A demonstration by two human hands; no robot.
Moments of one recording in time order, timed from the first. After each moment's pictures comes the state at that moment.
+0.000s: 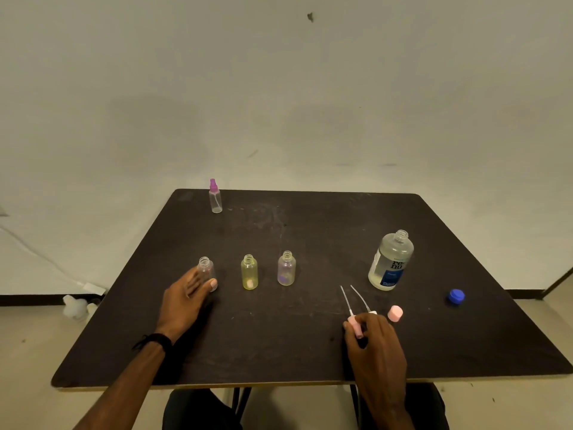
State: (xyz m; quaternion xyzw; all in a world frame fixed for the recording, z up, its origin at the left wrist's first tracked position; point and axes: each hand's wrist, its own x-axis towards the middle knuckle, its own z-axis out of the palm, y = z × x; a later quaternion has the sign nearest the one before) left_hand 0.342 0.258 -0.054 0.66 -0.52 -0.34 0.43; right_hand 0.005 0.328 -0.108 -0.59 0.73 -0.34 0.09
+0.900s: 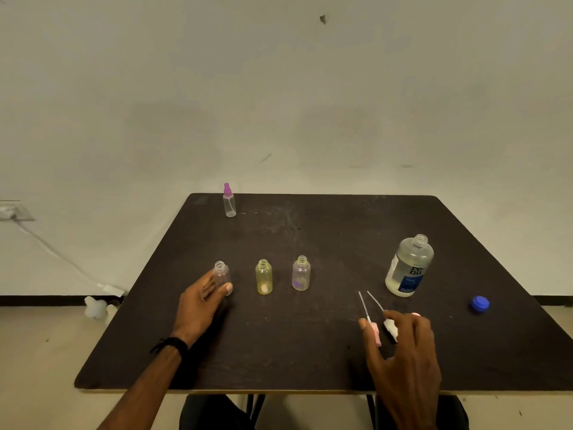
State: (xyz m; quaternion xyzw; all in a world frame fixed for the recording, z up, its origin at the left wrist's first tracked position) left_hand 0.350 0.253 -0.059 0.63 -0.52 -0.36 0.45; right_hand 0.002 0.335 -0.081 -0.61 0.69 -0.37 -0.06
